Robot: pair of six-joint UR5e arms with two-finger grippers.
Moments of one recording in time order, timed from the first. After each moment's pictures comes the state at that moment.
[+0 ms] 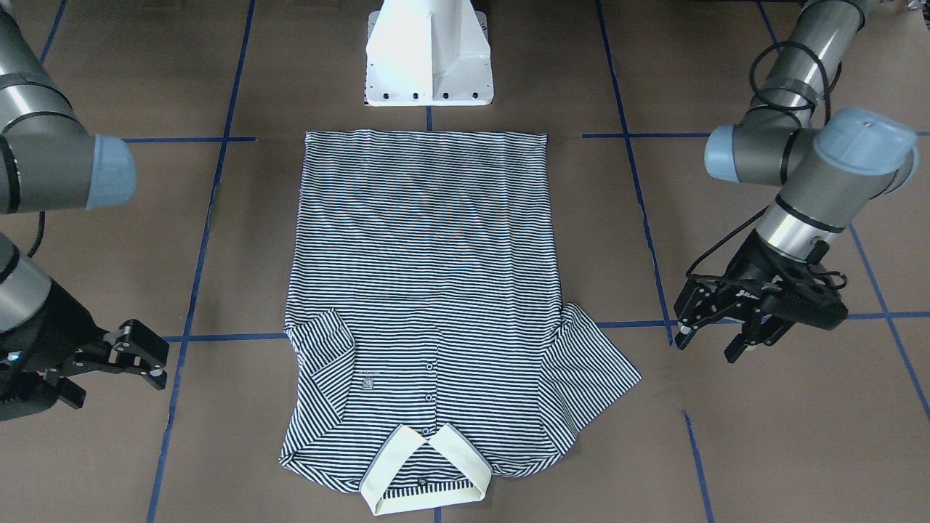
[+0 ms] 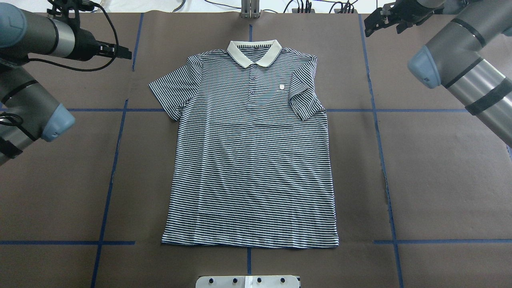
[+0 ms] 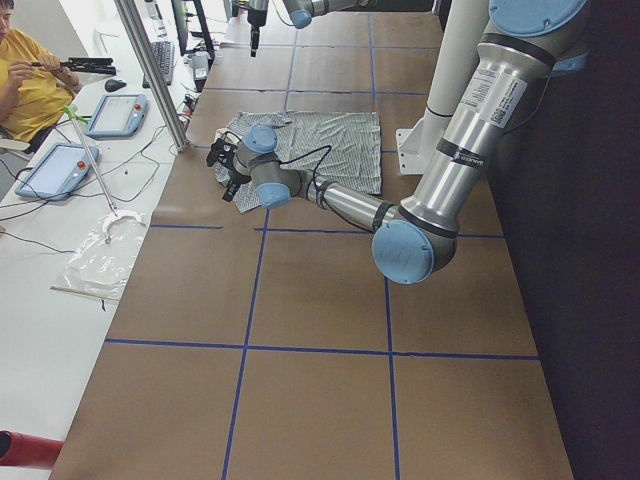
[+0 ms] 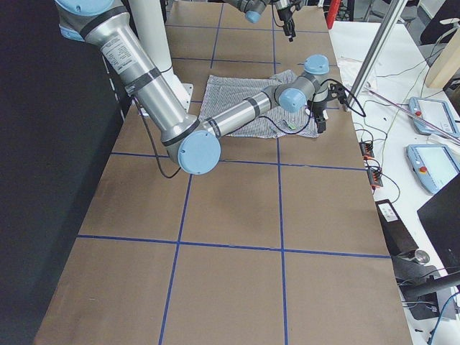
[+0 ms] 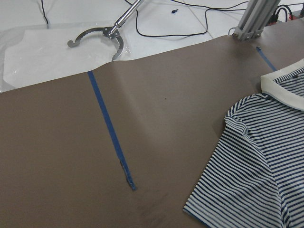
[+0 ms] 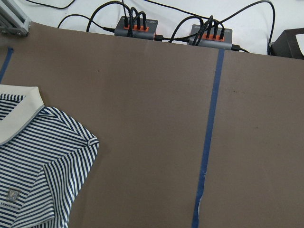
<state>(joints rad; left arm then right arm) -0.97 -2.02 -1.41 -2.37 -1.92 -0.87 1.12 -0.99 1.45 -1.28 2.15 0.63</state>
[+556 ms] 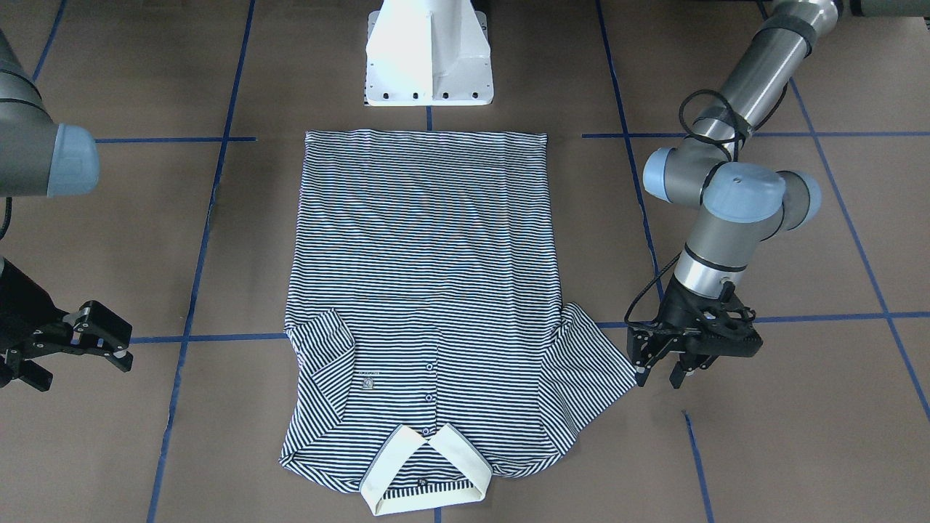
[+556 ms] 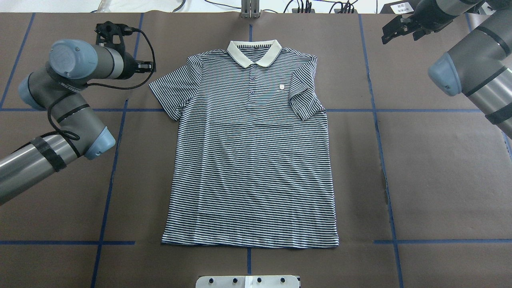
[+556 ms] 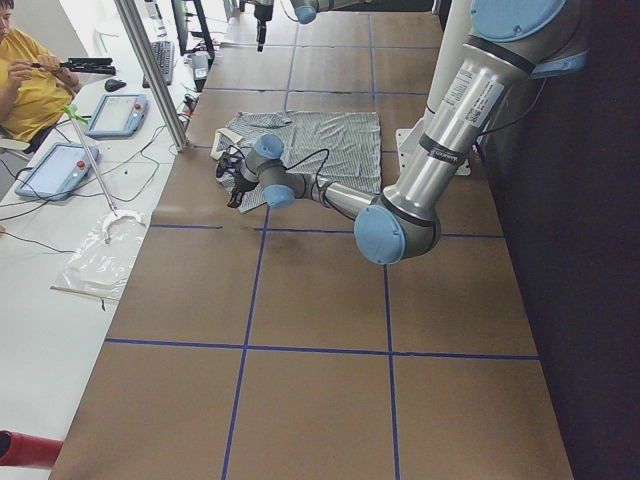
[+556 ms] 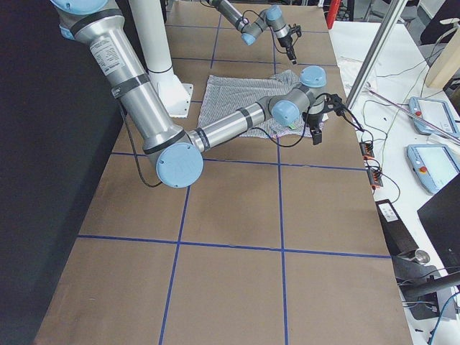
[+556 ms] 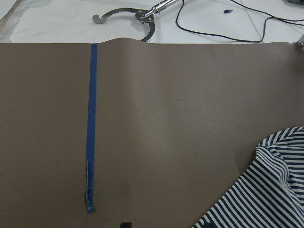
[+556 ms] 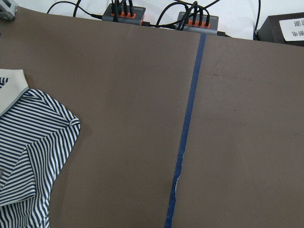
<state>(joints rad) -0.84 -2.12 -1.24 -2.38 -1.69 -1.00 1.14 -1.06 1.50 -1.28 2.18 0.60</state>
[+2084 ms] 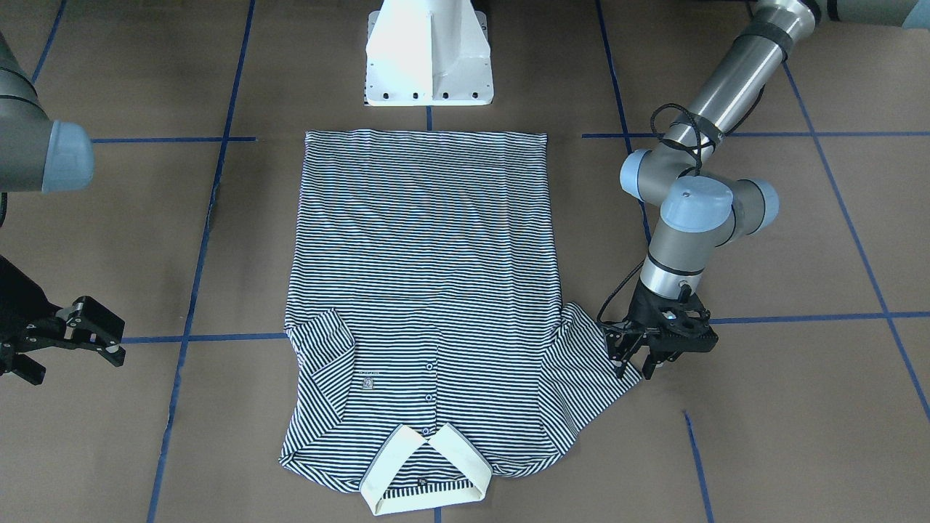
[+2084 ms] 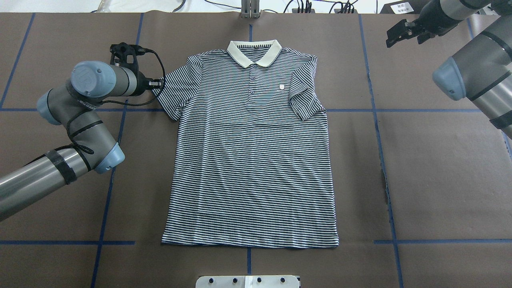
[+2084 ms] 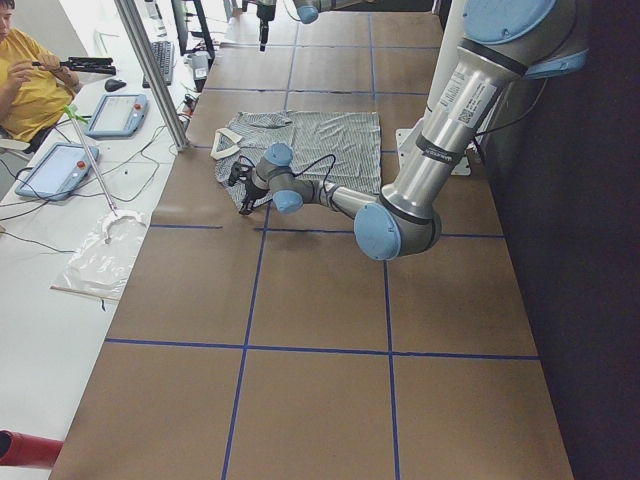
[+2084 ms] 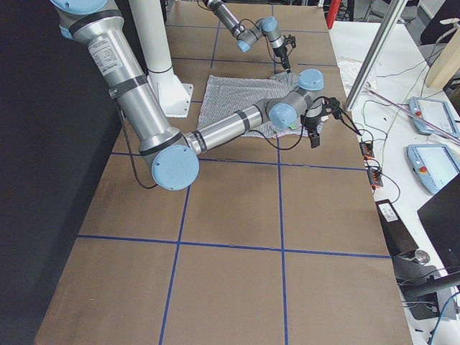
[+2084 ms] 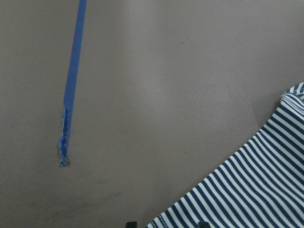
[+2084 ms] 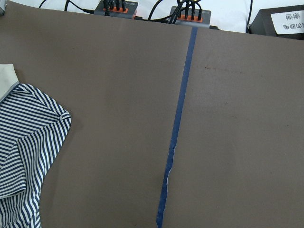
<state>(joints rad) -0.77 -2.12 -1.19 -2.39 -1.66 -1.03 1.14 -1.09 1.51 -1.28 2.17 0.60</state>
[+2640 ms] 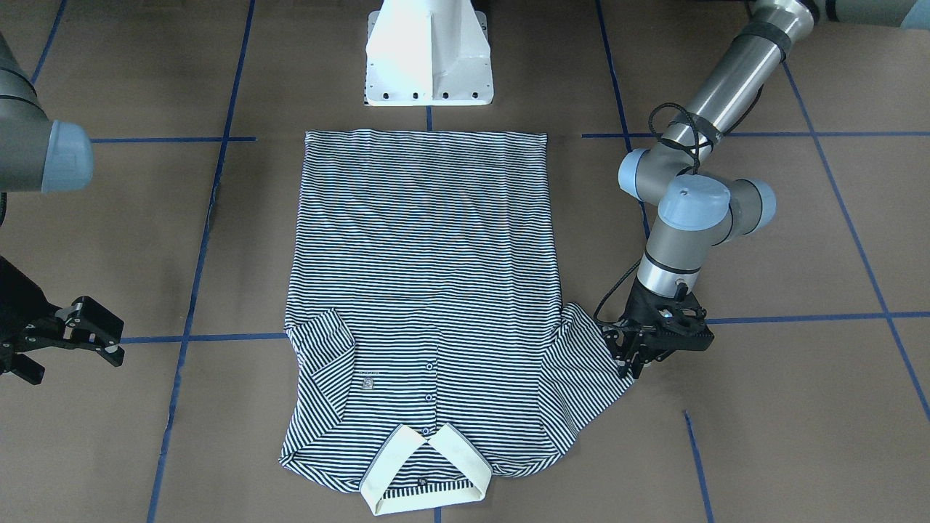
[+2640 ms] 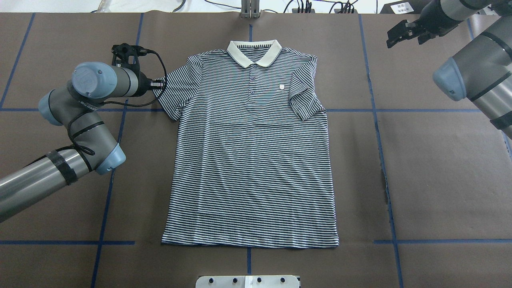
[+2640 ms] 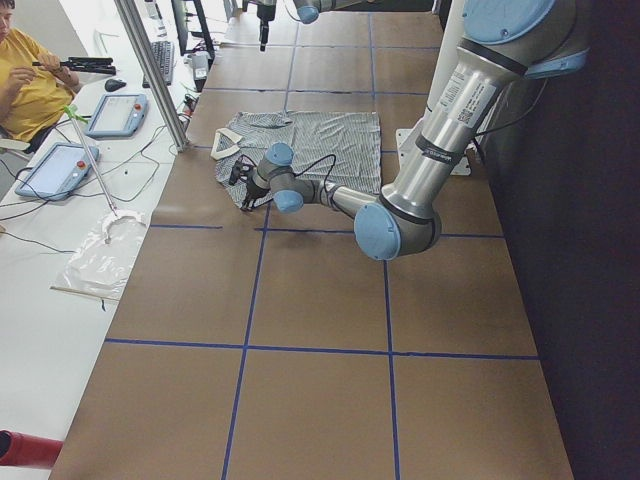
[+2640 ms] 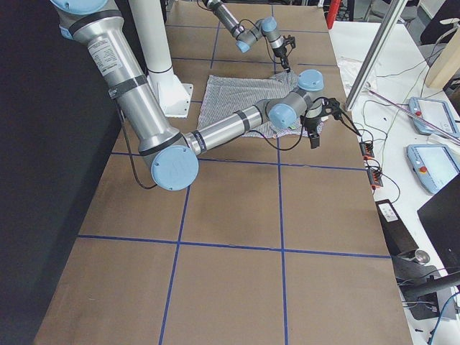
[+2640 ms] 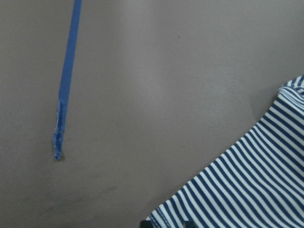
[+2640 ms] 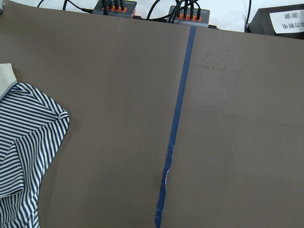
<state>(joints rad) -0.77 -2.12 -1.19 -2.40 -1.66 -1.02 1.14 -1.09 1.51 -1.27 2.17 0.60</state>
